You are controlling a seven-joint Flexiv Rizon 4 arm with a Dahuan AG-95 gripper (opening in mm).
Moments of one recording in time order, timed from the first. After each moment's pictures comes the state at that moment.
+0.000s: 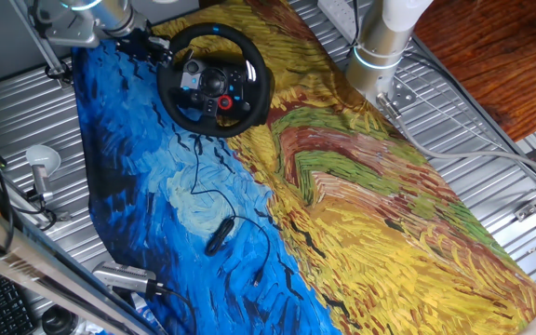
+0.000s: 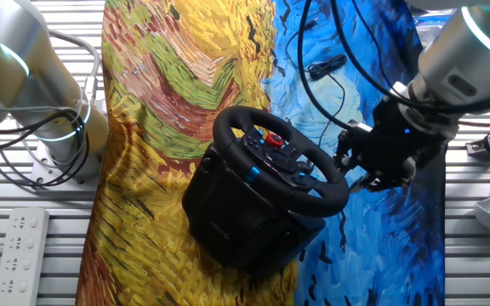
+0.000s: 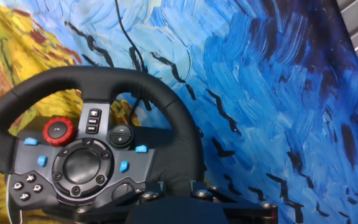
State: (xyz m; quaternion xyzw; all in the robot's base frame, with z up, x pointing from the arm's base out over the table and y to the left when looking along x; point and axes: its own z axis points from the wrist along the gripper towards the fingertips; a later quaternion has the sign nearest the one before) arm 0.526 -0.158 0.221 0.43 -0.89 0.01 0.16
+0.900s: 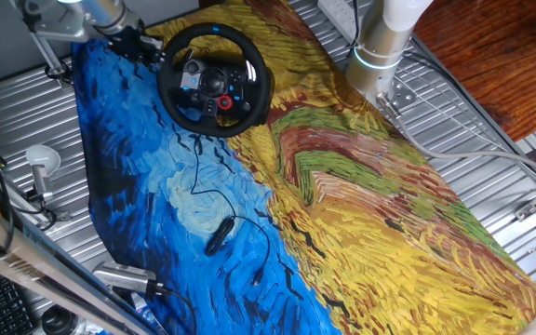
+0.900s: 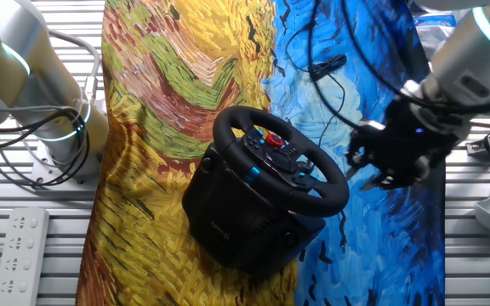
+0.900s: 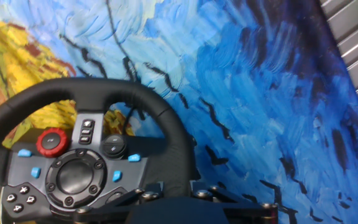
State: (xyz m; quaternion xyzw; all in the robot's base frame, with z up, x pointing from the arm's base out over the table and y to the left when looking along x) arm 0.546 -0.155 0.229 0.44 -0.89 0.01 0.15
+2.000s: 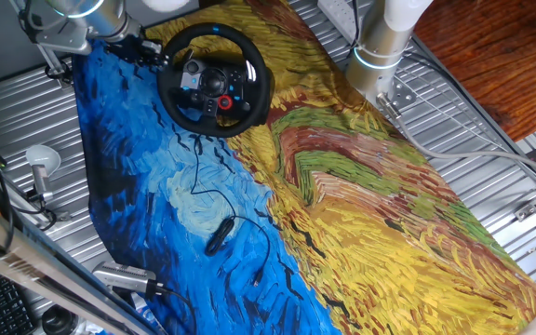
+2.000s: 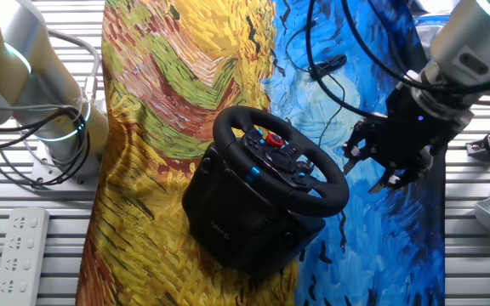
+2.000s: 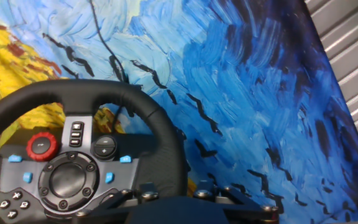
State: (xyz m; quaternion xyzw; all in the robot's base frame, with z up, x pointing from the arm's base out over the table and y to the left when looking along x) arm 0.544 -0.155 0.228 0.41 -0.90 0.05 0.16
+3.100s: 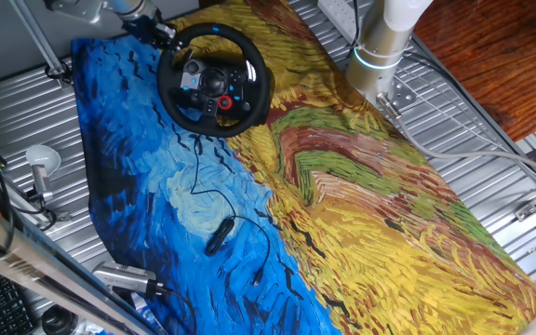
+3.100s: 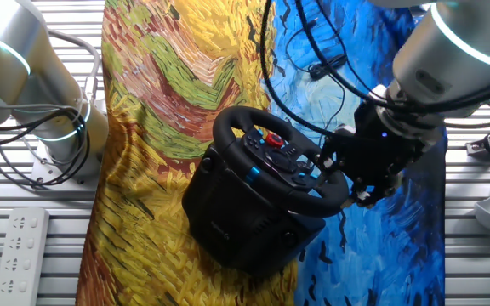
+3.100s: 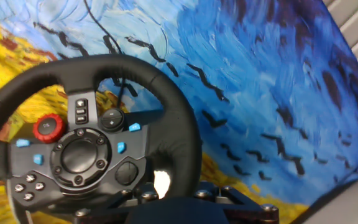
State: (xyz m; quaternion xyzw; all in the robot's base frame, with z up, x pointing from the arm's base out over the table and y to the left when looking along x) arm 0.501 -0.176 0.240 0.33 -0.93 0.05 0.17
